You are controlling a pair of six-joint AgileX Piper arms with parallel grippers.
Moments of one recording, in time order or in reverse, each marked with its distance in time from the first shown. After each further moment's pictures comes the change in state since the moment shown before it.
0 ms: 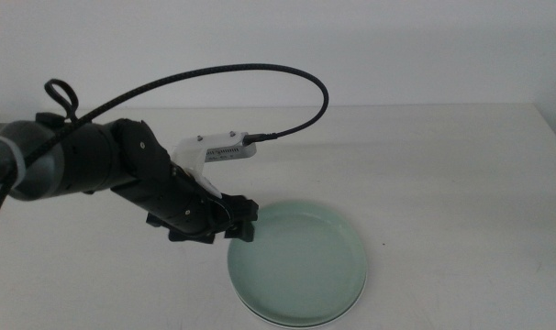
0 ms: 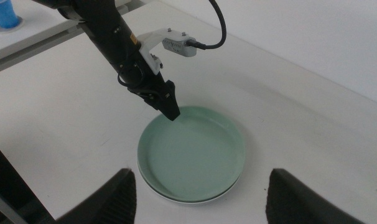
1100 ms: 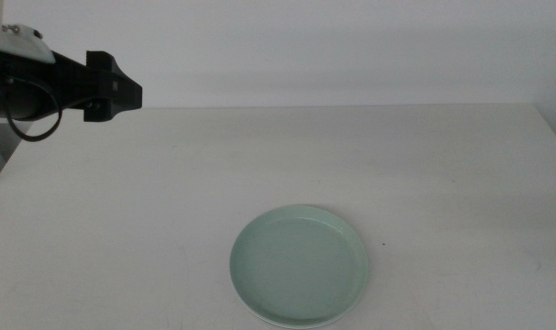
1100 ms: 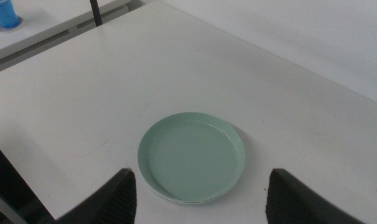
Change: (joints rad) left arm 0.230 -0.583 -0.094 0.231 0.186 0.016; right arm 0.000 0.000 0.000 0.000 0.000 0.000
